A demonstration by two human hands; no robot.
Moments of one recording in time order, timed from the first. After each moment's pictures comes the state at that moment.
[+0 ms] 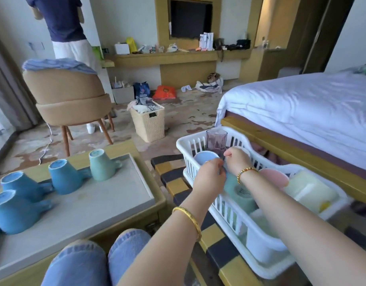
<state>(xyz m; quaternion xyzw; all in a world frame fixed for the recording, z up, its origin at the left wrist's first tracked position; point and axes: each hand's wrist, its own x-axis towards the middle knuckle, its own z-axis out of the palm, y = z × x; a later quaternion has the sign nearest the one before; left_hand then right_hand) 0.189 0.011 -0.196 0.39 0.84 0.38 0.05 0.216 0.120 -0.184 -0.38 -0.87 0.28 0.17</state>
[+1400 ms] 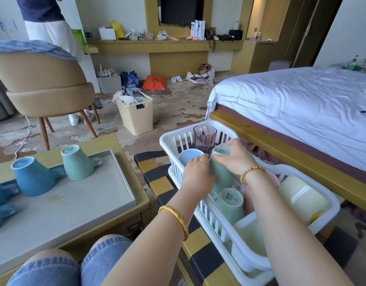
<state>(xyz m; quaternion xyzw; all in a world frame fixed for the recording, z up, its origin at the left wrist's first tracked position) 0.167 0.042 -0.219 0.43 0.86 0.28 0.05 0.231 0.153 -0.186 -0.38 -0.85 0.32 0.17</state>
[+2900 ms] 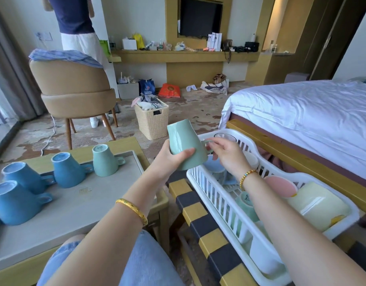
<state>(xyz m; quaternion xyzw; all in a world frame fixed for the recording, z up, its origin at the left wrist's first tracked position) 0.110 -0.066 -0.166 0.29 0.63 0.67 0.24 0.192 0.095 -0.167 -0.16 -0.82 0.49 0.26</state>
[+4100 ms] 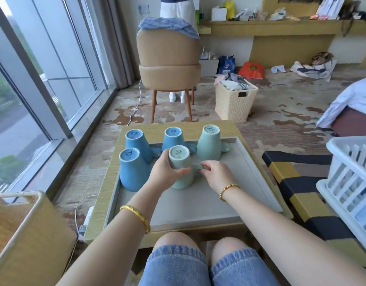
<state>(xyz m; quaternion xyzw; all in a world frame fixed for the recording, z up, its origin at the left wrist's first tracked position) -0.054 -0.311 -0.274 0.07 0.85 0.52 0.05 -0.042 -0.147 -0.313 -0.10 -0.93 0.35 0.06</state>
